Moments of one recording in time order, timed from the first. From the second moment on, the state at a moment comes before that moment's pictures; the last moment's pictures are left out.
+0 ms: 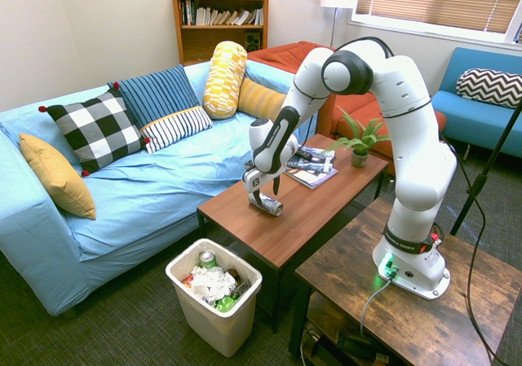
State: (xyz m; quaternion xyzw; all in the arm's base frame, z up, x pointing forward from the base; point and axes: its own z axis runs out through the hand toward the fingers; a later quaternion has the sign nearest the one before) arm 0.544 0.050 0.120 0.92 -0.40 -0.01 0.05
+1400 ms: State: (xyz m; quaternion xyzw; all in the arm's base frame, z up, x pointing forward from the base) arm 0.557 0.143 0.197 0.93 -0.36 0.04 0.06
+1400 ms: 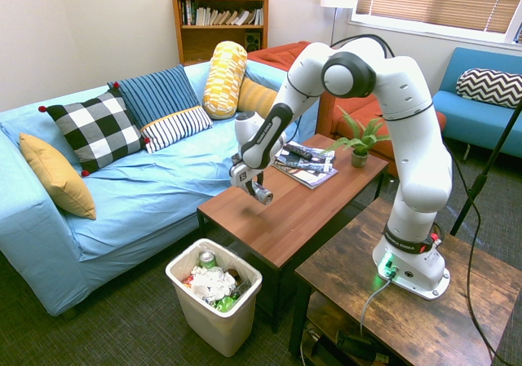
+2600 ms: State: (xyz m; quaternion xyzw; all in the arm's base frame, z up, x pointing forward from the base) arm 0.506 0.352 0.105 0.95 -0.27 0.03 0.12
